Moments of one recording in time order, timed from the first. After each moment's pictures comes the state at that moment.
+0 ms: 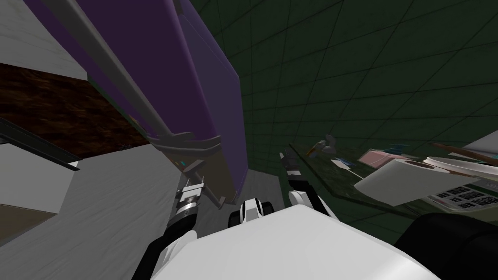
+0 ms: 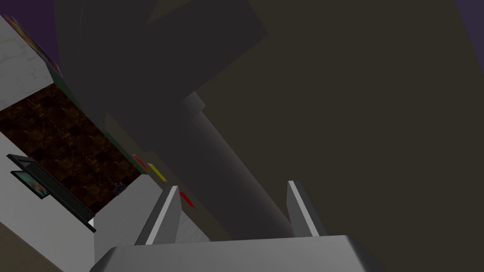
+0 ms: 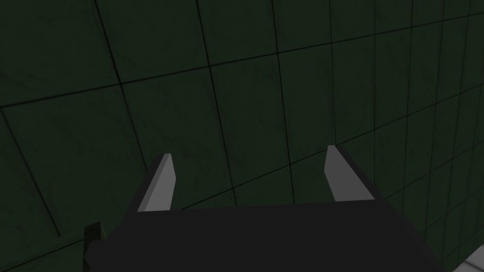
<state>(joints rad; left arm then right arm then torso) 0.64 -0.03 0.07 -2.17 0.69 -0.14 0.35 0.55 -0.01 -0.04 -2.21 -0.11 -0.36 0.03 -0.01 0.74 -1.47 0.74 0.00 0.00</state>
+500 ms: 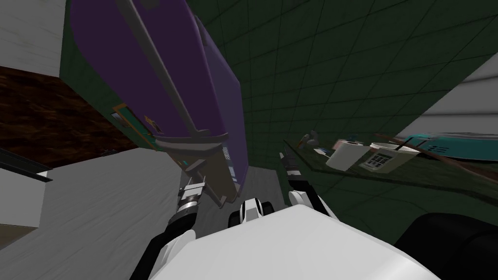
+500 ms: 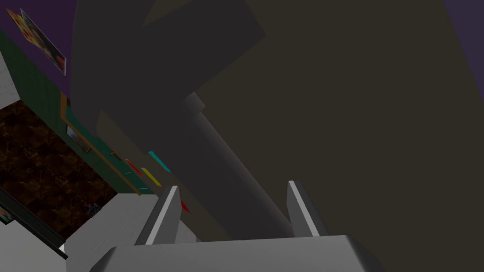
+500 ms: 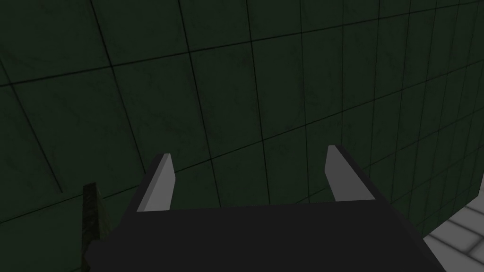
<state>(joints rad) 0.62 0.02 0.07 -2.15 0.71 -0.11 0.38 0.55 -0.01 -0.04 -2.21 -0.11 -0.36 0.03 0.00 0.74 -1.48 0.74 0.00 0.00</state>
